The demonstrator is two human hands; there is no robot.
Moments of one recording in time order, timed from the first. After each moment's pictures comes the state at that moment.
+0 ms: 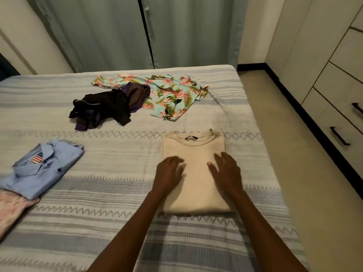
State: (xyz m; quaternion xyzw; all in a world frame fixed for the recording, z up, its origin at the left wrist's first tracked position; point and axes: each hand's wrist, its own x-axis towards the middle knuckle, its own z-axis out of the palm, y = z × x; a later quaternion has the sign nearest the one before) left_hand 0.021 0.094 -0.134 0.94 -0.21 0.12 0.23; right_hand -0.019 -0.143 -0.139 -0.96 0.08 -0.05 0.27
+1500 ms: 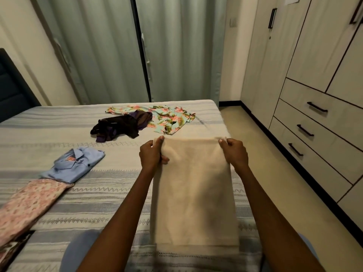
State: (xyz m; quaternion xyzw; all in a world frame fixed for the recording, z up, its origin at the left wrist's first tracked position) left_hand -0.172 0.119 0.078 0.73 0.05 0.14 0.67; right_hand -0.196 -0.155 0.058 -0.84 0.16 -0.22 0.47
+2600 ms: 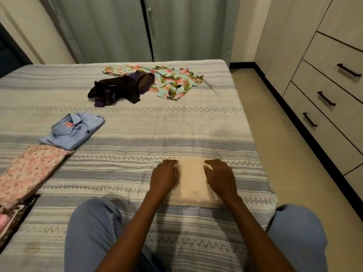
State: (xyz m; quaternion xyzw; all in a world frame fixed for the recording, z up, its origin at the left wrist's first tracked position) left_hand -0.230 0.132 -0.076 0.98 -0.11 0.01 0.19; right_hand -0.262 -0.082 -0.100 -0.95 0.00 -0.20 0.24
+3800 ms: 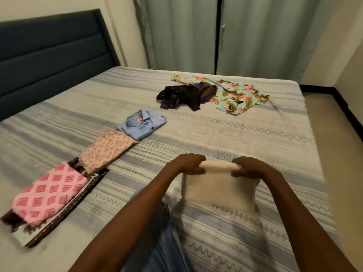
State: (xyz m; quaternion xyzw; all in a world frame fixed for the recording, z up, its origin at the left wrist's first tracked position) left_hand -0.184 0.237 0.009 0.97 -0.17 -0.16 0.08; right_hand -0.147 -0.022 0.001 -0.94 -0.23 0.23 0.10
